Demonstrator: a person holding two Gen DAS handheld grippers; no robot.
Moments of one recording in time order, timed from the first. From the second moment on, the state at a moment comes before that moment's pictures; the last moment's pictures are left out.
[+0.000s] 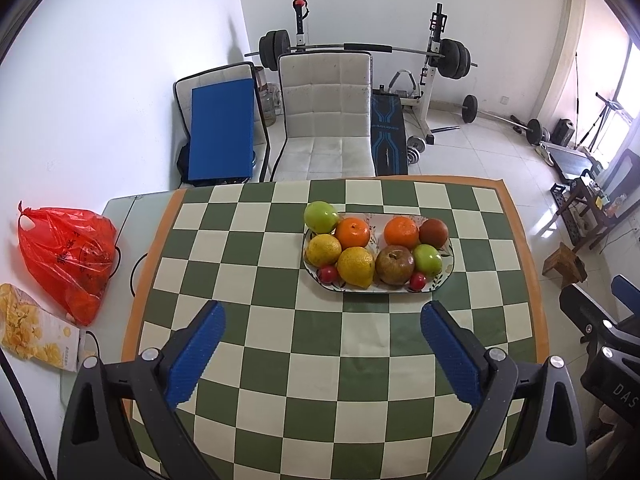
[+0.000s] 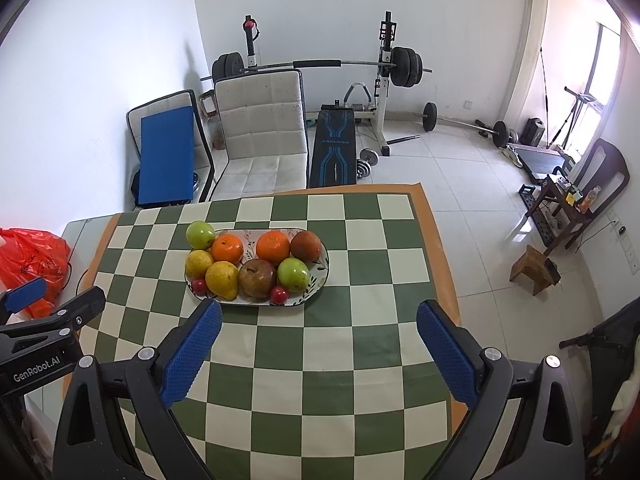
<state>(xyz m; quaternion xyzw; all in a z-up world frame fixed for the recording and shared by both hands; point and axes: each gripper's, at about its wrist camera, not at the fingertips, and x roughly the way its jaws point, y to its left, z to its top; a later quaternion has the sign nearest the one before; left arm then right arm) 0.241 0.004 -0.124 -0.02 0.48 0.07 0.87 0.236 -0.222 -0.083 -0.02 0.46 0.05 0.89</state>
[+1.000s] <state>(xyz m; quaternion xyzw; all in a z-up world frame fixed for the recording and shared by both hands) 0.231 0.000 -0.114 -0.01 0.46 0.07 0.88 0.228 -0.221 -0.068 -0.02 0.45 0.06 0.89</state>
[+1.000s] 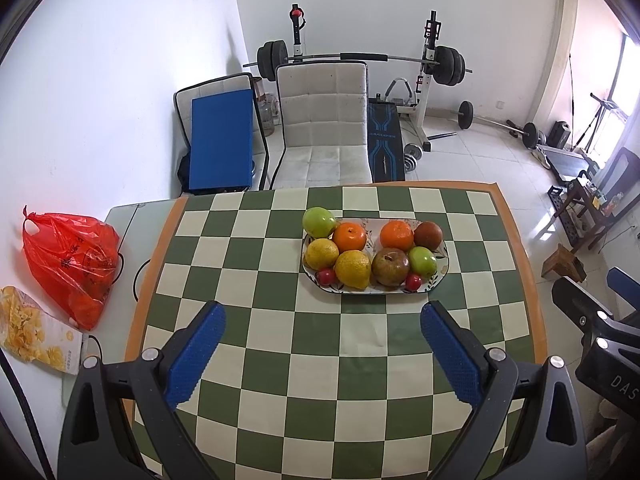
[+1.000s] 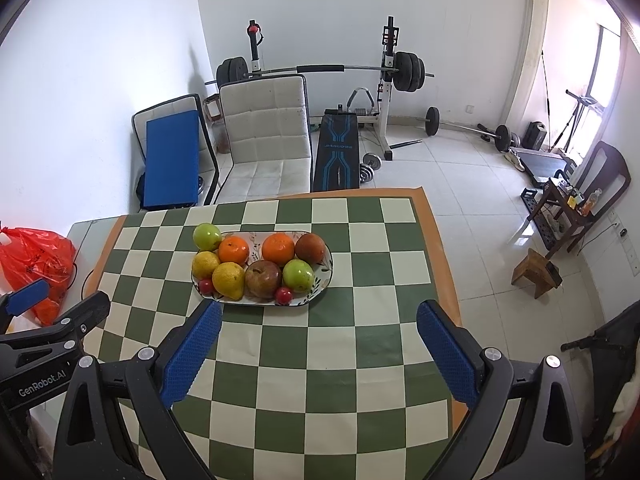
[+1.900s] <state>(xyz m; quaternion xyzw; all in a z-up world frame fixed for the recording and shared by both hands) 0.231 -0.004 -0.105 -0.02 0.45 0.07 0.89 0.225 -0.223 -0.065 -0.02 0.45 0.06 0.89</state>
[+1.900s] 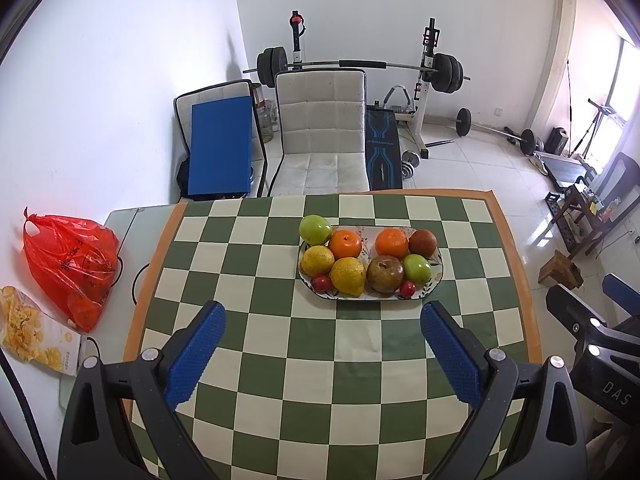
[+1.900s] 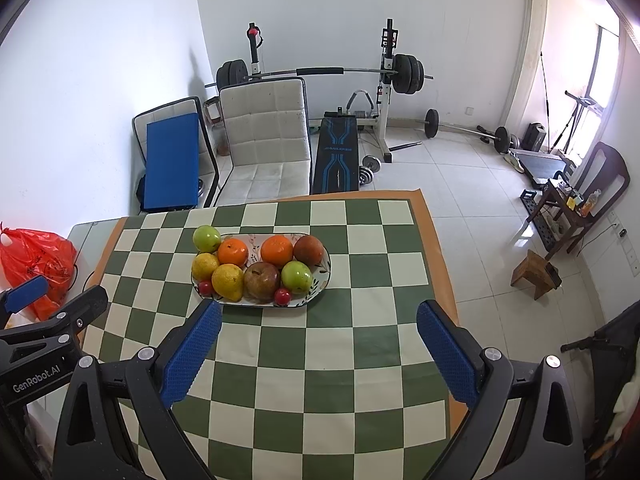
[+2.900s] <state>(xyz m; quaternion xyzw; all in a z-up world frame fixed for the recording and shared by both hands) 0.228 -0.004 -0.104 -0.02 0.45 0.07 0.89 0.227 -0.219 -0.054 -0.03 0.45 0.06 0.89</state>
